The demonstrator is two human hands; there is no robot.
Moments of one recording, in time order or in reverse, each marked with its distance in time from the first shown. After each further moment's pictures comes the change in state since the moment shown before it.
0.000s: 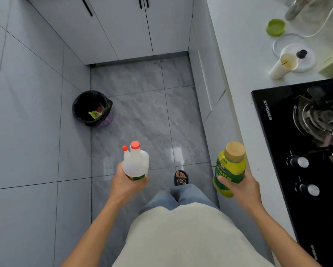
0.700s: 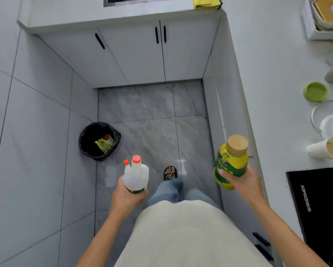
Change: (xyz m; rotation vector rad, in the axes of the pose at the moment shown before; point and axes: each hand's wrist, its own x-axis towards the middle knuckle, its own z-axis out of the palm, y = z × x) left_hand 0.234 0.139 -0.075 0.044 -0.032 -0.155; right_hand 0.257 -0.237 0.054 -0.018 -0.003 -0.031
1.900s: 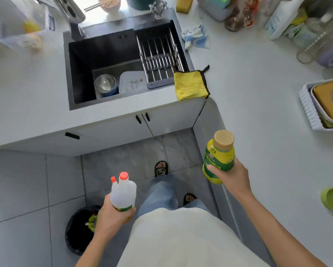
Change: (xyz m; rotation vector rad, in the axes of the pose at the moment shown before) left_hand 0.332 0.365 -0.098 0.141 -0.077 0.045; right_hand 0.402 -0.306 0.004 0.090 0.073 0.066
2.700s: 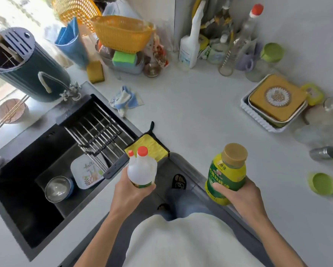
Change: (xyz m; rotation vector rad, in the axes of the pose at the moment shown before) left_hand 0.148 0.413 0.026 0.222 -0.289 0.692; right_hand 0.075 -0.062 -0.059 0.363 0.371 0.365
